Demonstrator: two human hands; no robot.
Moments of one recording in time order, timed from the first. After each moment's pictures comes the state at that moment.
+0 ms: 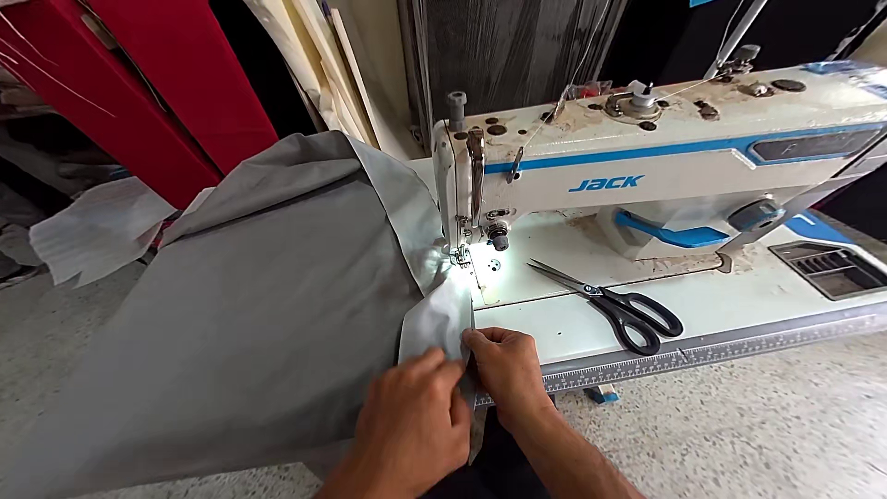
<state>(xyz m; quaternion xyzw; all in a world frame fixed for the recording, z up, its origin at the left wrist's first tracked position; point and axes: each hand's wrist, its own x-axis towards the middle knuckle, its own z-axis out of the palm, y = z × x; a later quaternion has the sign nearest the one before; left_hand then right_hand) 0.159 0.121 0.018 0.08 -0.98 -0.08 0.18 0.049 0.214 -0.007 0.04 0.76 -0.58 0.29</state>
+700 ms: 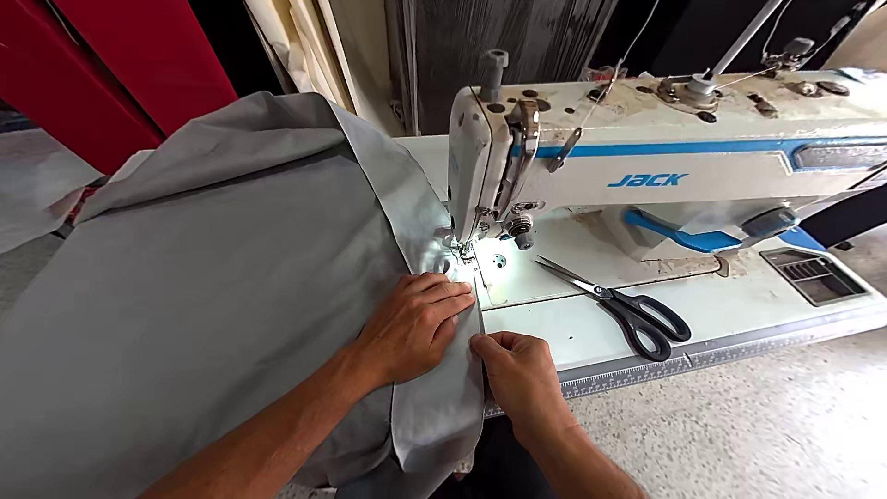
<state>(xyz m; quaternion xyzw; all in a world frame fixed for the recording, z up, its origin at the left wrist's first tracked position) 0.078 0.022 -0.040 -0.16 -0.96 -0.15 0.19 0.049 0.210 -0.005 0.04 0.80 -0.54 0.26</state>
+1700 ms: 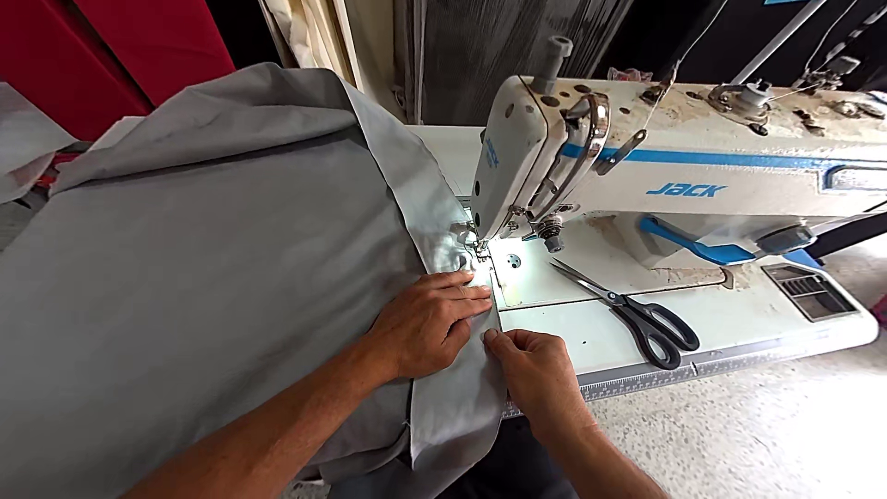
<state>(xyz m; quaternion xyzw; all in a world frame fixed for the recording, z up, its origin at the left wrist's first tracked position) 0.077 0.016 -0.040 -0.17 -0.95 -0.23 0.16 0.044 0.205 -0.002 0.02 0.84 -0.48 0.24</state>
